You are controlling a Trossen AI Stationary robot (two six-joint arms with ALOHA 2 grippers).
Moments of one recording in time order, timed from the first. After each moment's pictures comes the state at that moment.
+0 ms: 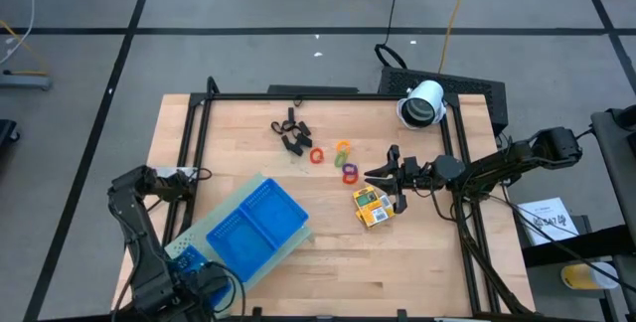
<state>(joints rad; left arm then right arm) -1.00 1.86 1.93 -1.57 0.17 -1.58 0.10 1.18 0.20 1.16 0.08 0.12</state>
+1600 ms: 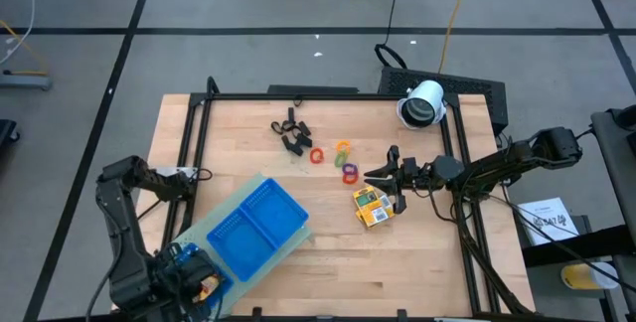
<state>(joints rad) -1.10 1.75 1.75 -1.57 -0.06 -1.69 0.10 1.18 0.20 1.15 0.08 0.12</state>
